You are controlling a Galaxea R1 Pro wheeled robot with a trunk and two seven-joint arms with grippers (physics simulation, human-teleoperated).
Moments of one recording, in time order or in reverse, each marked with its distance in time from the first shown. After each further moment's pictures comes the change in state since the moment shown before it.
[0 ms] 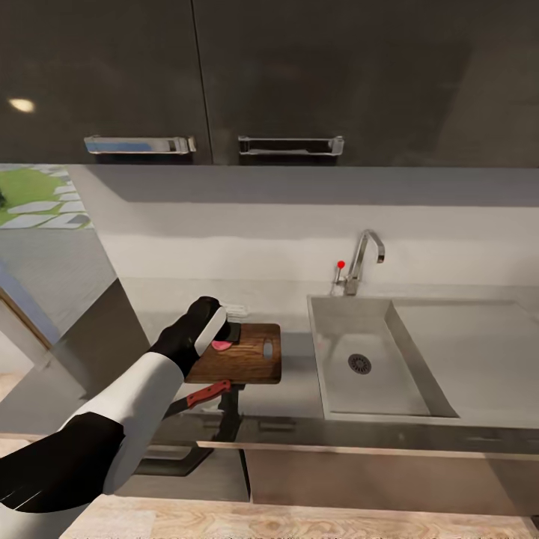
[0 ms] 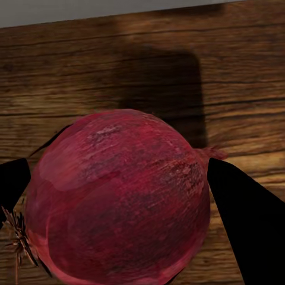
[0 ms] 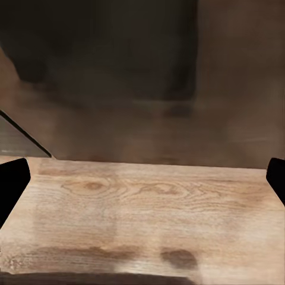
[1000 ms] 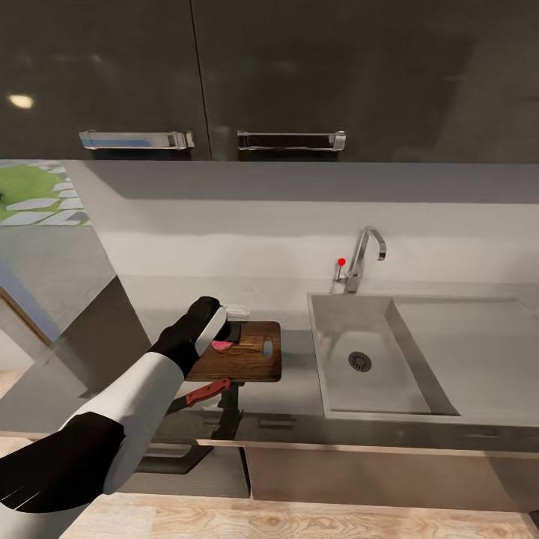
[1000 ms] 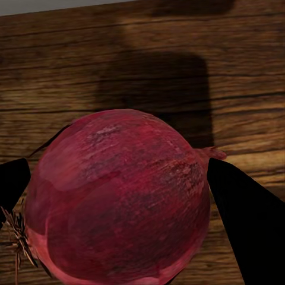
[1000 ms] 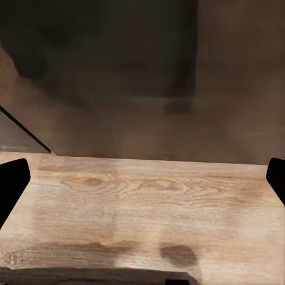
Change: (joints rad) left arm -0.001 -0.001 -0.002 0.001 -0.001 -0.001 0.000; right arm 0.000 -0.001 0.000 0.000 0.001 0.000 -0.001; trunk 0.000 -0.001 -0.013
